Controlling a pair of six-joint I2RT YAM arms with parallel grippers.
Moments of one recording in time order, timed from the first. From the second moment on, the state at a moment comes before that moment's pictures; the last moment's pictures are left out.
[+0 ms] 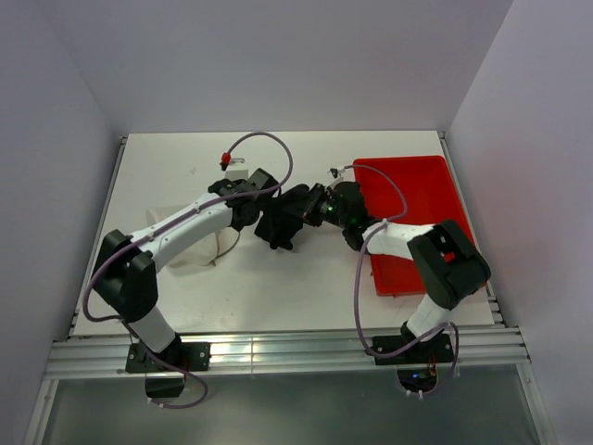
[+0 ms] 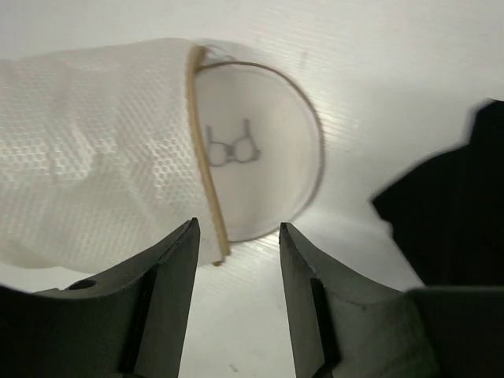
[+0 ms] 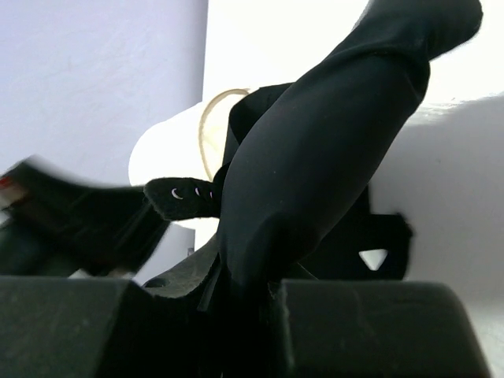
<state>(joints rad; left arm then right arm) -0.70 1.63 1.34 -0.89 -0.73 -0.75 0.52 1.69 0.78 0.61 -0.35 1.11</state>
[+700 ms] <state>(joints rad) -0.65 2.00 1.53 -1.13 -1.01 -0.81 0.51 1.25 0.62 0.38 -0.28 1.03</state>
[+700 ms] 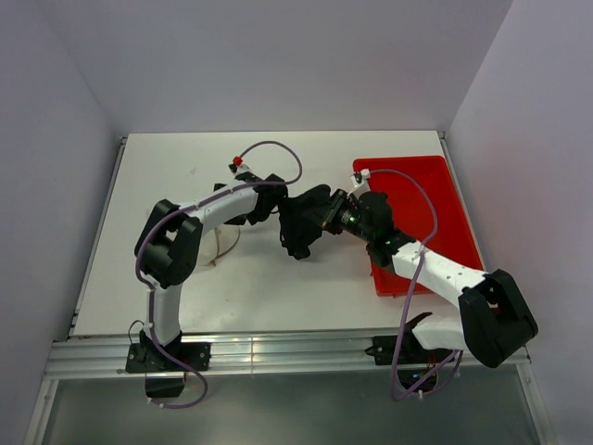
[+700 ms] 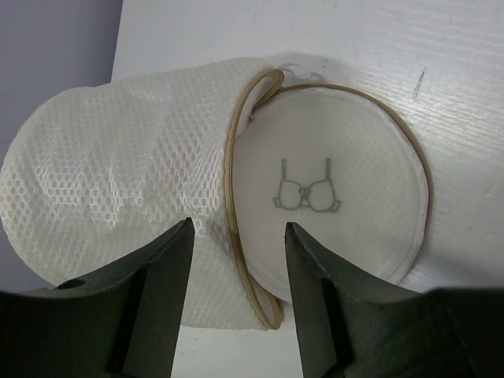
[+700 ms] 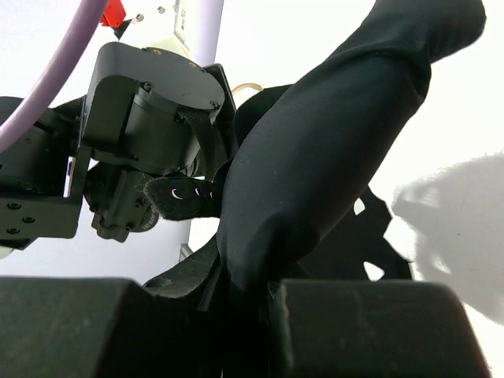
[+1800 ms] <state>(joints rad) -0.69 1.91 1.55 -1.15 -1.02 -0.77 0.50 1.23 0.57 0.39 -0.31 1.03</state>
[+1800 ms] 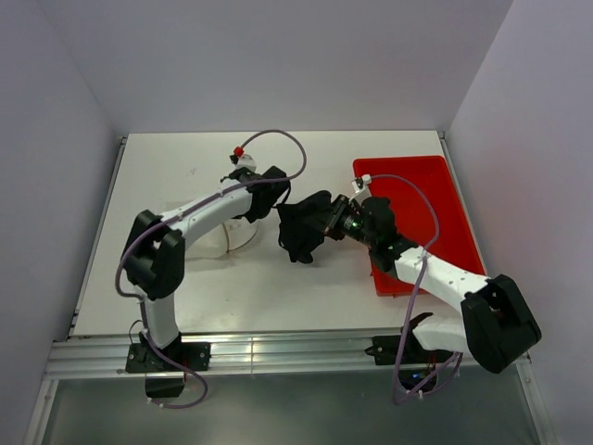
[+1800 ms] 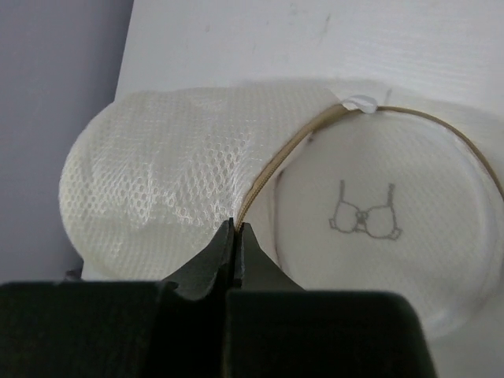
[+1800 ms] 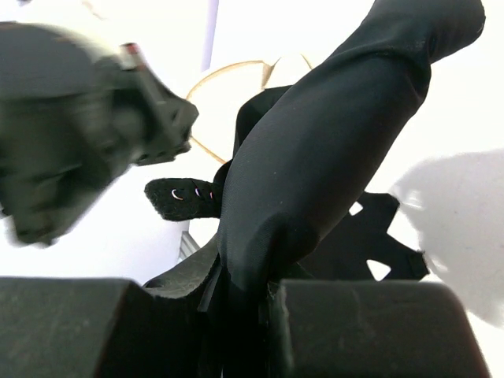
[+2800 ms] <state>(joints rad) -0.78 1.57 1.35 -0.76 -0.64 -0.62 0.50 0.98 0.76 0.08 -0.26 1.04</state>
